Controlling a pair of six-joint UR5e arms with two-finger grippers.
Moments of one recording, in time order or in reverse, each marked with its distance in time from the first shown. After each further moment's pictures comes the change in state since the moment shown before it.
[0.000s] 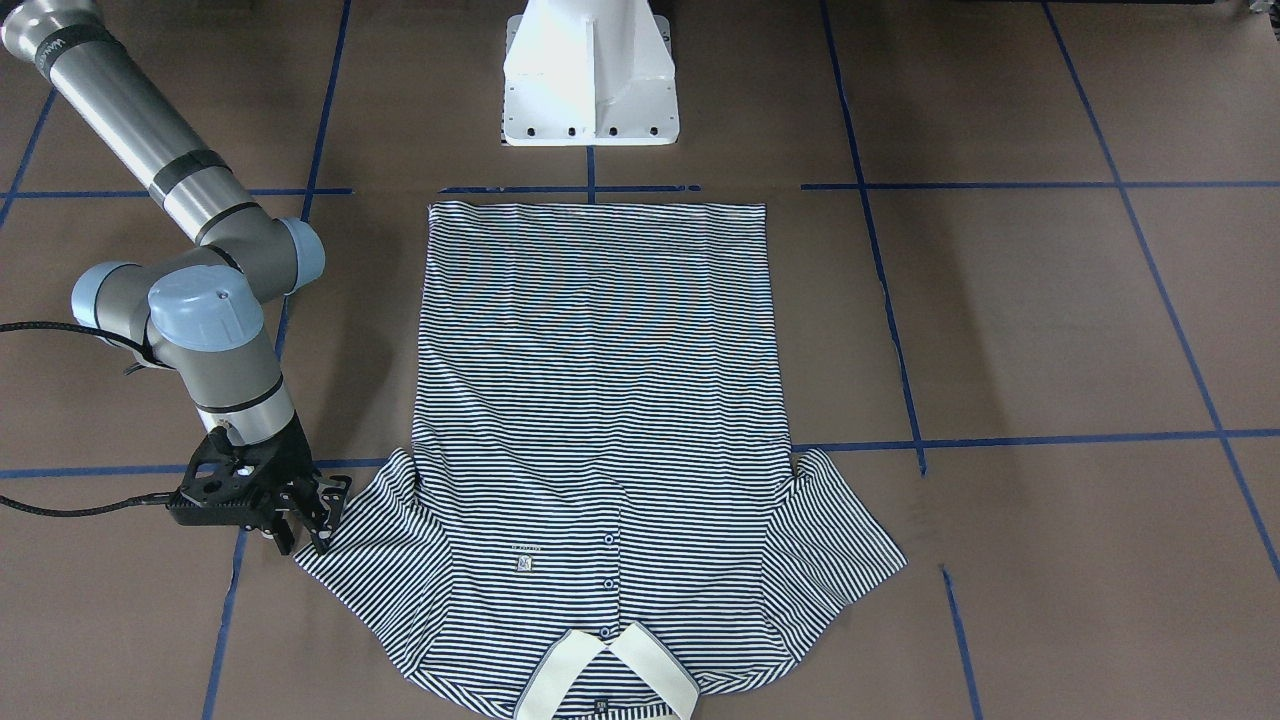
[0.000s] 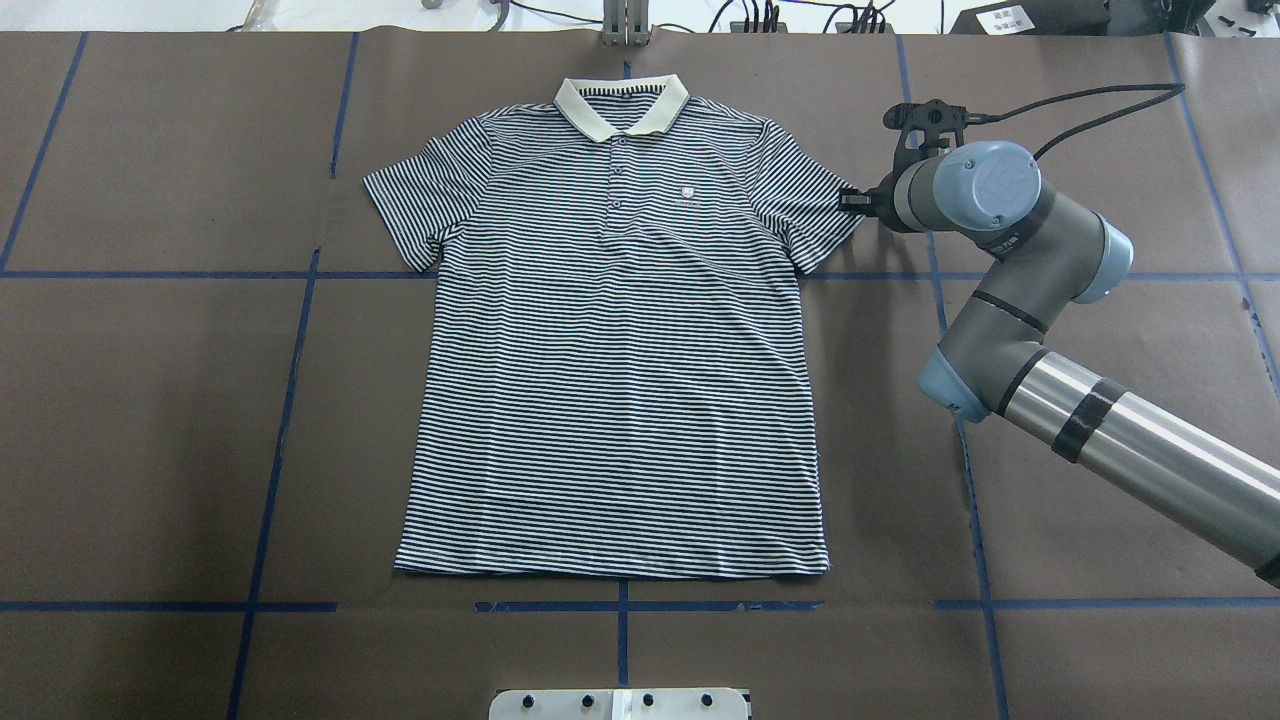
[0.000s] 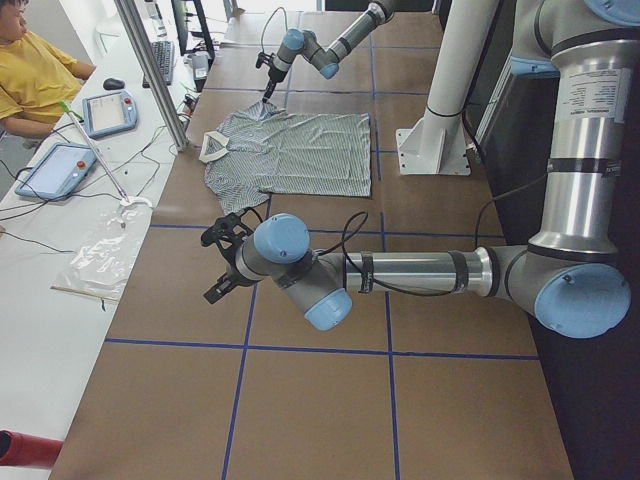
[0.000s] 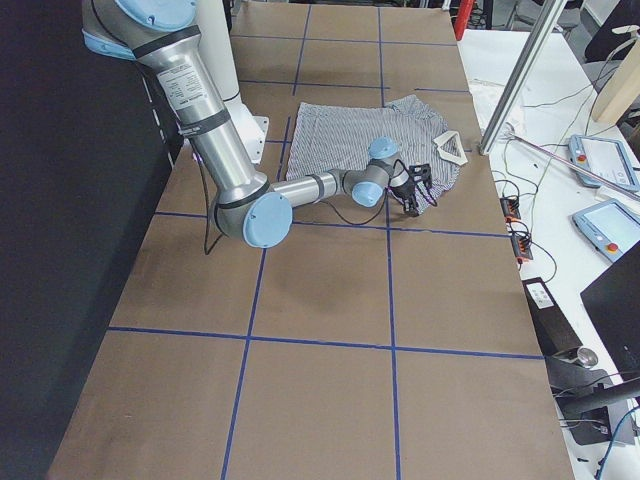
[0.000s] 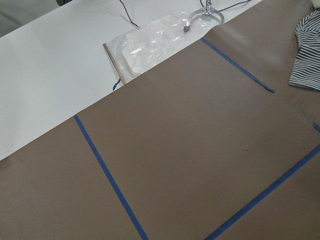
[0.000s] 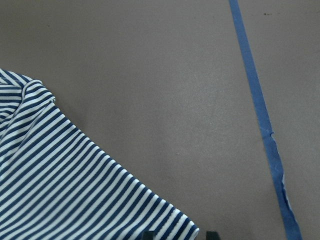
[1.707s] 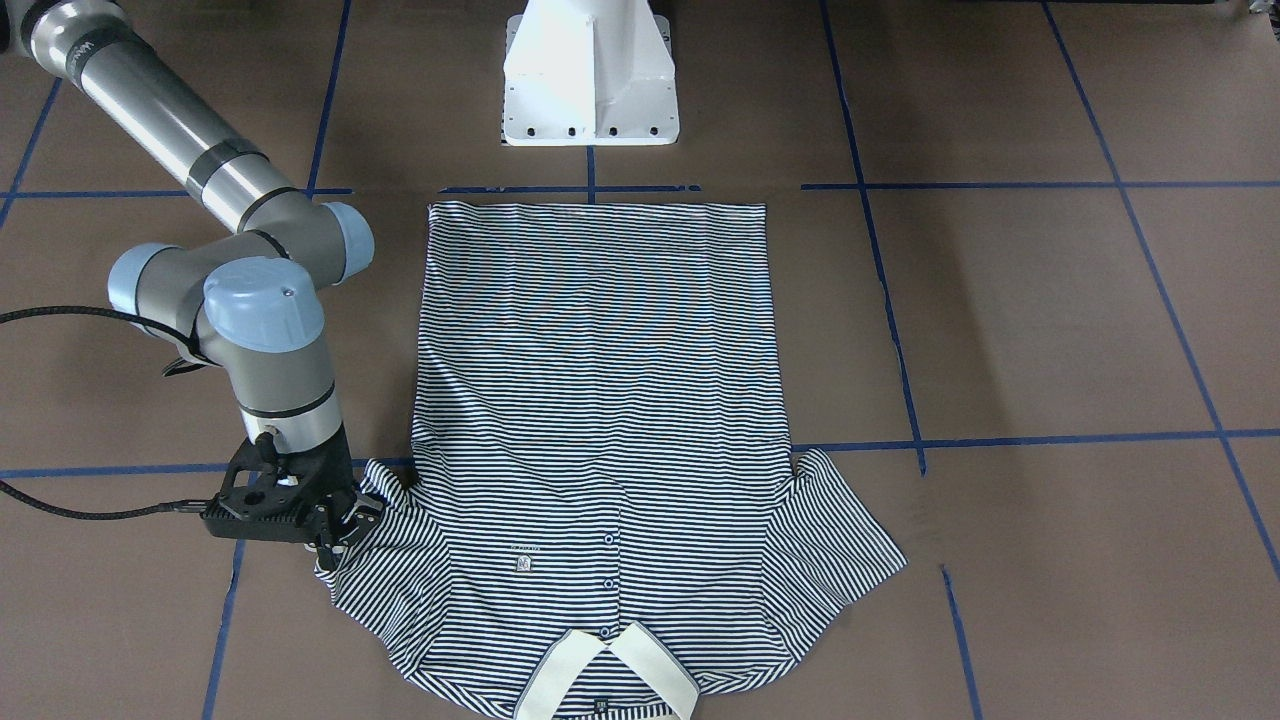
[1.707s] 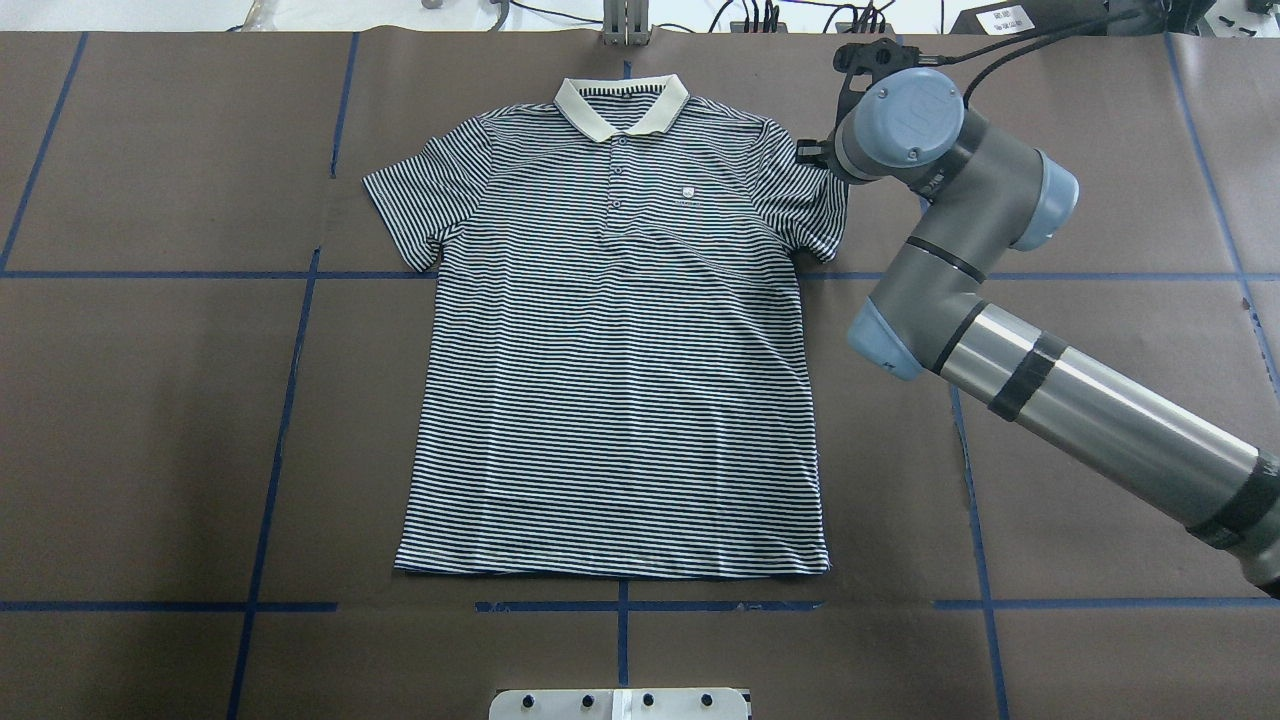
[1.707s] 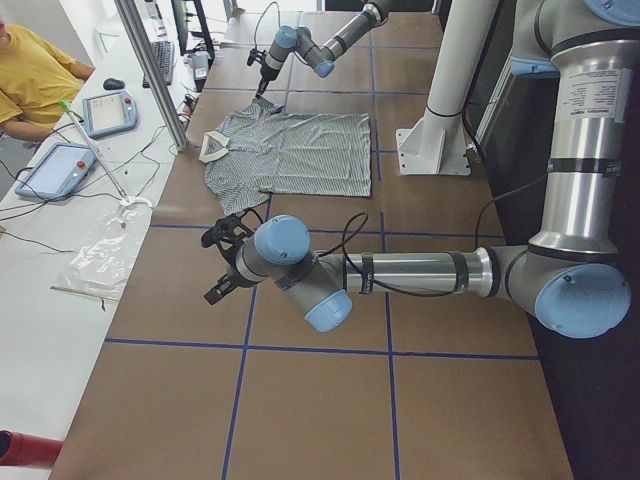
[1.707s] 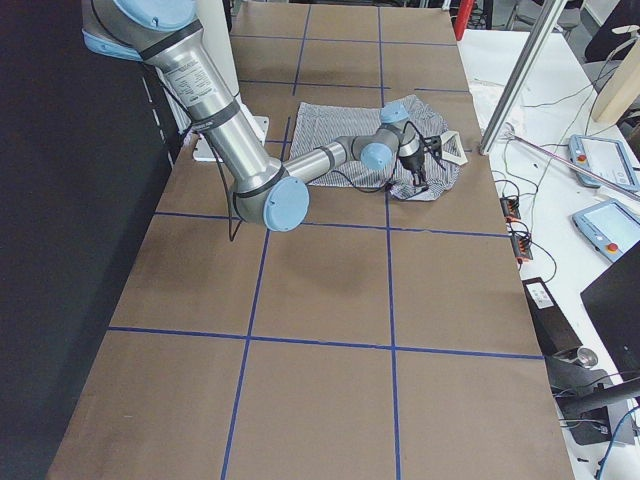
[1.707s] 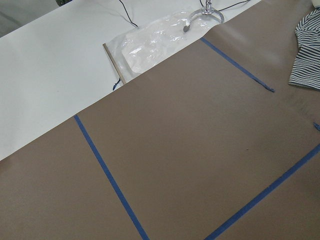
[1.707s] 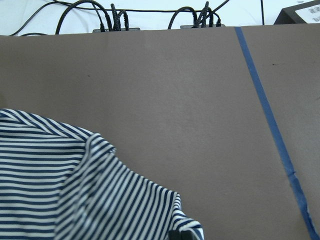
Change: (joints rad) left arm 0.000 0.000 0.008 -0.009 0.000 0.000; right arm -0.009 0.178 0.071 -0.372 -0.072 0.054
